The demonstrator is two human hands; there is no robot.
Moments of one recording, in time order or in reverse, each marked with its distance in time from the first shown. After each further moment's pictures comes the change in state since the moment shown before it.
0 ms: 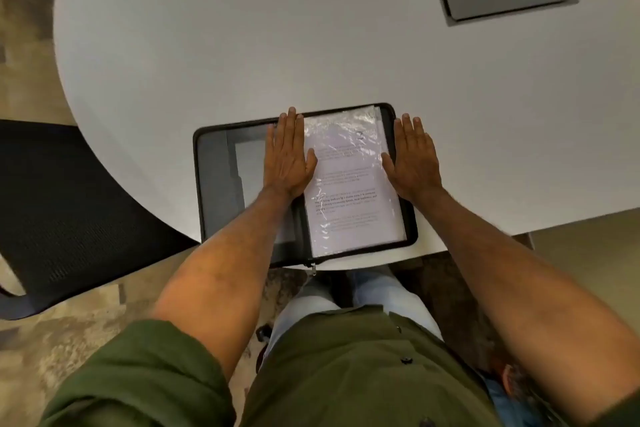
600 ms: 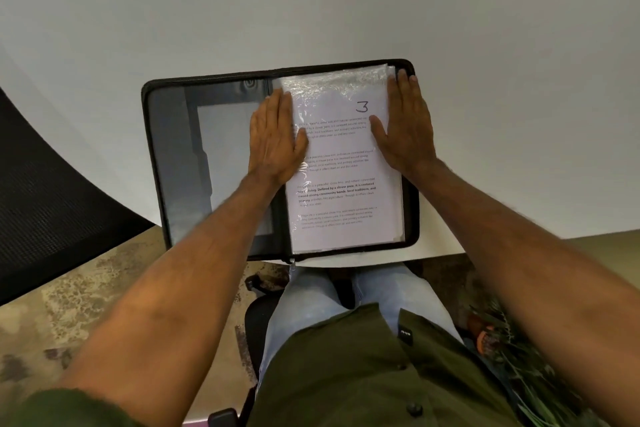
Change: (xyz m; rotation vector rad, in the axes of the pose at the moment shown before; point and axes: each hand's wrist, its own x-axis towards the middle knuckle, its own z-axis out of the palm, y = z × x) left_hand 0.027 -0.010 0.077 -0.147 -0.145 -0.192; right_hand 0.075 0.018 0.073 0.214 -0.116 -0.026
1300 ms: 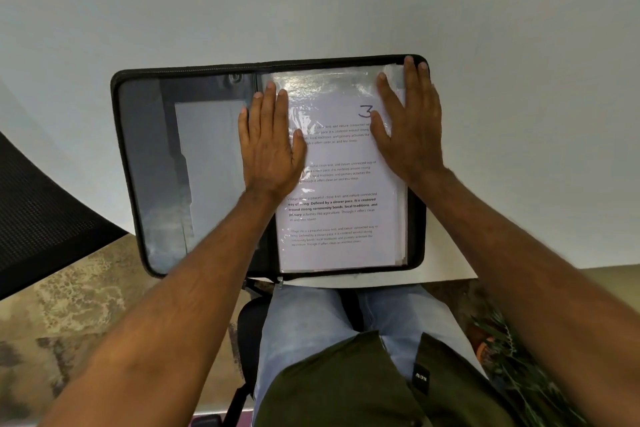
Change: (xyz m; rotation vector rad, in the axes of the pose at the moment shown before) left_hand 0.008 0.003 0.042 0.075 0.155 -0.100; right_hand 0.025 0.017 0.029 -0.082 0.160 -0.116
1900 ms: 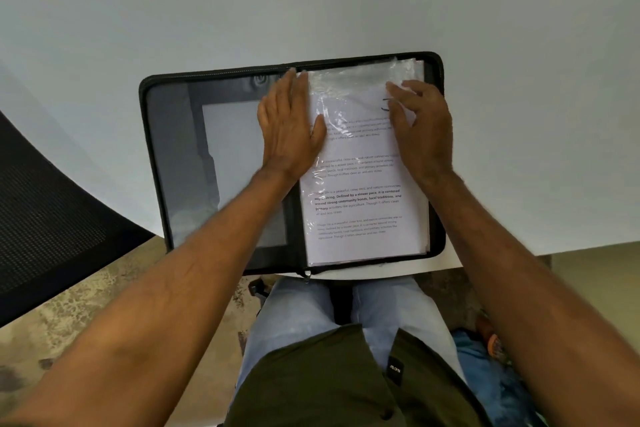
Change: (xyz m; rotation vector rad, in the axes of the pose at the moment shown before) left_hand 0.023 -0.007 -0.037 -0.182 -0.064 0.066; right_hand -0.011 -0.057 -0.034 0.455 0.093 0.281
